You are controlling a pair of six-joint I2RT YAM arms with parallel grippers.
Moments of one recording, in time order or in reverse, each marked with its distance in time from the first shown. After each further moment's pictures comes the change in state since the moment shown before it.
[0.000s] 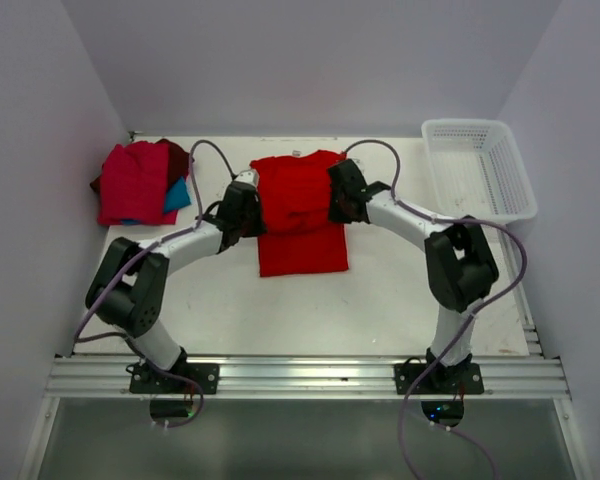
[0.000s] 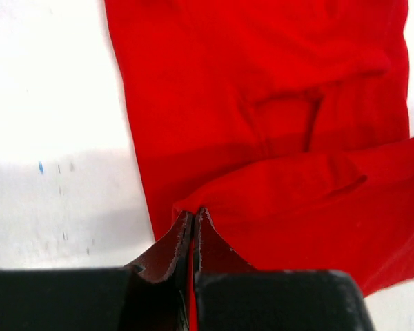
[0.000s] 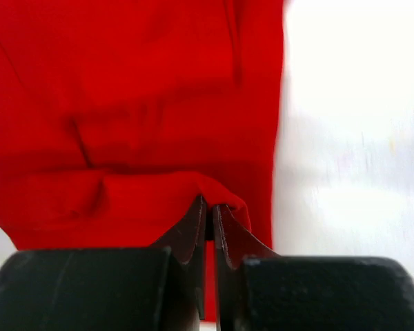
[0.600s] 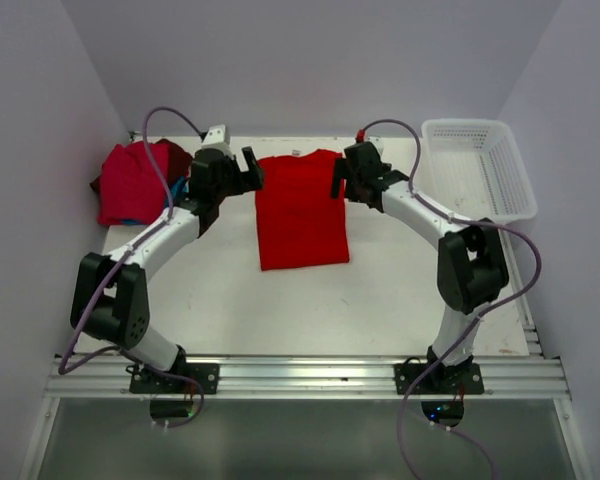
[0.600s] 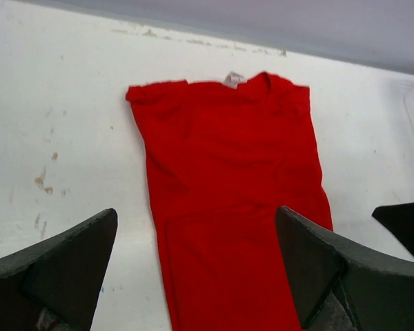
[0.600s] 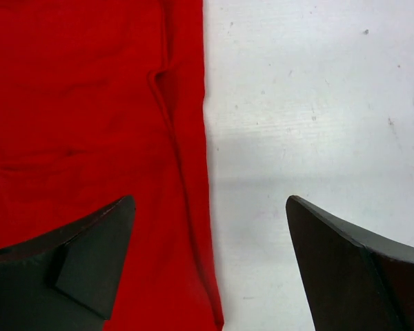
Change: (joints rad) left arm 0.149 -0.044 0.207 0.121 0.014 0.076; right arm -0.101 0.059 0.183 0.000 0.134 -0.129
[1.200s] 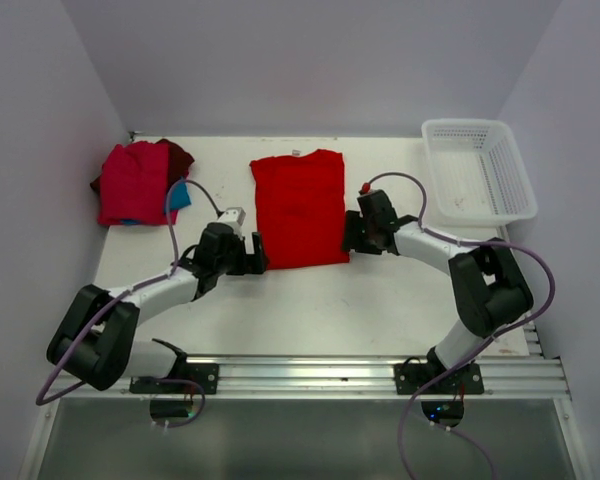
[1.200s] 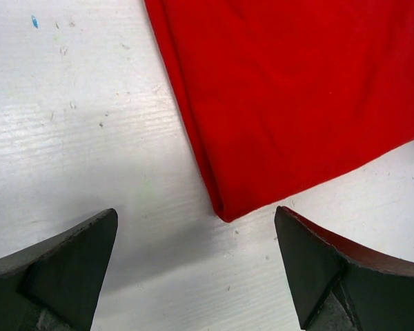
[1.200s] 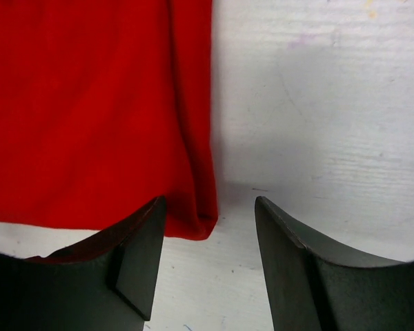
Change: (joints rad) left arm -0.132 -0.236 -0.592 0.015 0.096 -0.017; right arm 0.005 -0.222 -0.513 0.140 -0.295 0.069
